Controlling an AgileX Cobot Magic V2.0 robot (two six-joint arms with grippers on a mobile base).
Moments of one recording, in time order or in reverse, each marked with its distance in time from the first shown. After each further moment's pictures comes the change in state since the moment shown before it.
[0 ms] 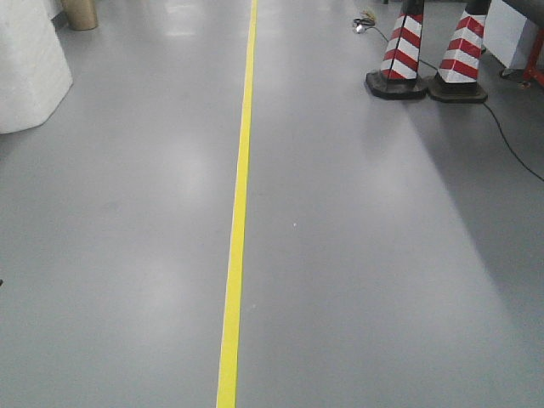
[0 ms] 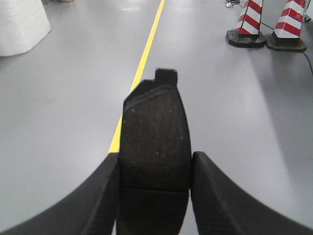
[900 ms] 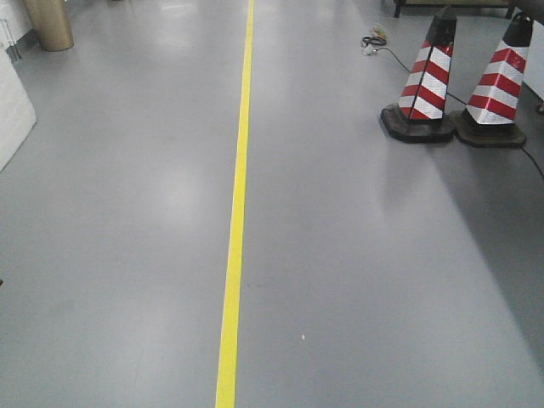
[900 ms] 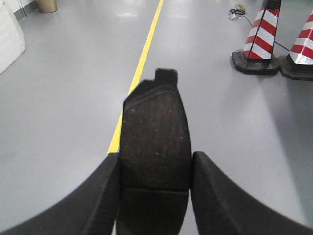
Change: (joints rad) left arm 0.000 0.000 0.000 0.000 0.000 0.000; right arm 0.000 0.000 0.000 0.000 0.001 0.000
